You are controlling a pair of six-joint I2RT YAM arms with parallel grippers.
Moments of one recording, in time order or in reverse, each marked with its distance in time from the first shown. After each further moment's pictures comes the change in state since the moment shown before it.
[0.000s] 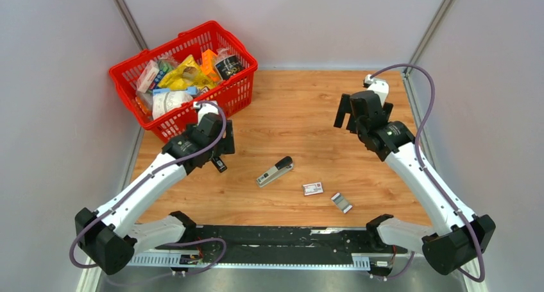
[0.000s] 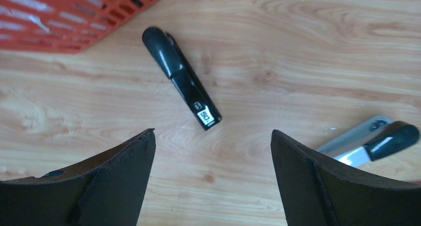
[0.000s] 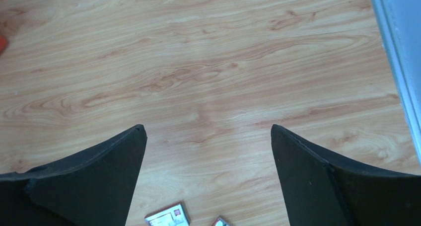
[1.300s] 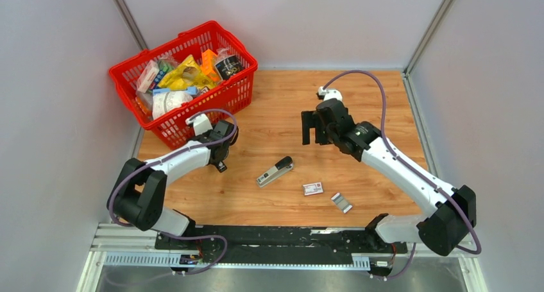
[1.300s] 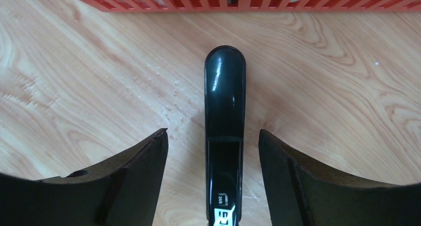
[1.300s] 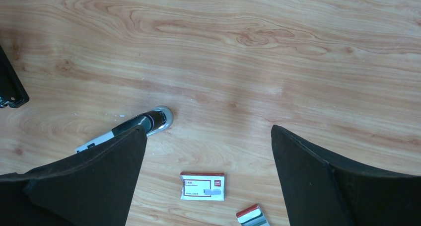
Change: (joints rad) left arm 0.124 0.365 -0.234 0.325 -0.319 -0.453; right arm 0.209 0.139 -0.030 0.081 -0.240 -0.052
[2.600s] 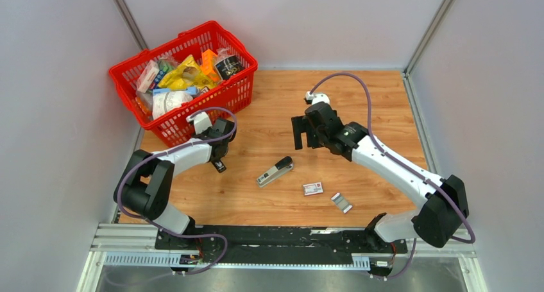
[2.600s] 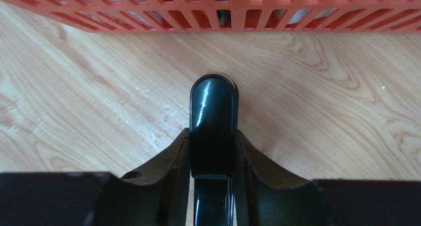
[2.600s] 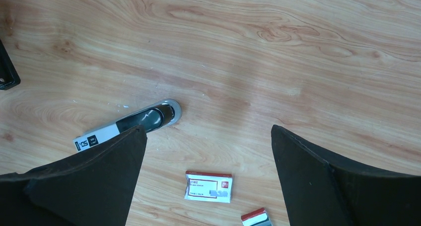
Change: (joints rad) left arm 0.060 0.095 -0.008 0.167 0.005 0.089; right arm 0.061 0.071 0.000 0.032 -0.008 -0.020
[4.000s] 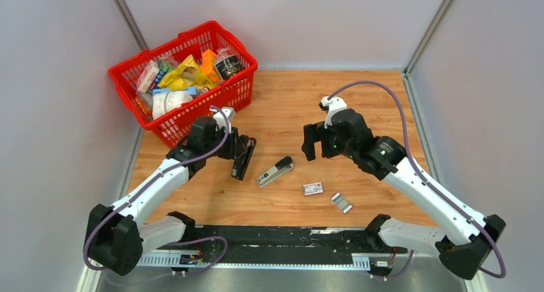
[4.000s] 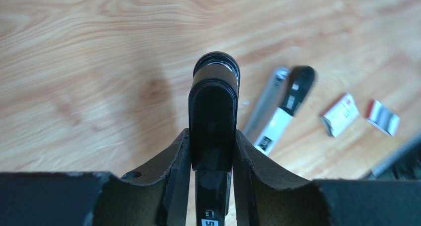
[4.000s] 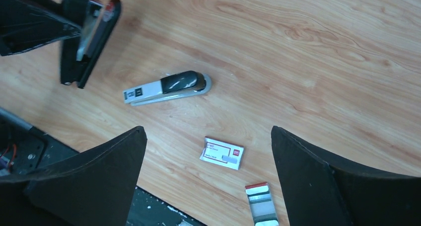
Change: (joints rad) left arm 0.003 -0.433 -0.071 0.034 0.966 0.562; right arm 0.025 -0.274 -0.020 -0.116 -0.117 -0.047
